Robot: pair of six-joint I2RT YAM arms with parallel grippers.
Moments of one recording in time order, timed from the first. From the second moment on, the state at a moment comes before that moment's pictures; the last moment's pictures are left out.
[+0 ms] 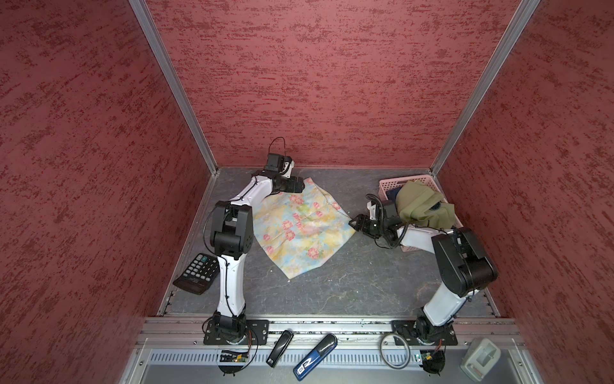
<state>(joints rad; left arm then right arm) -0.20 2.16 1.79 -0.54 0.26 -0.09 0.29 1.73 0.83 0.13 -0.40 0.70</state>
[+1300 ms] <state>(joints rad) 0.04 2.04 1.54 -0.59 0.18 -0.18 0.22 2.28 1.78 -0.26 -0.37 0.44</state>
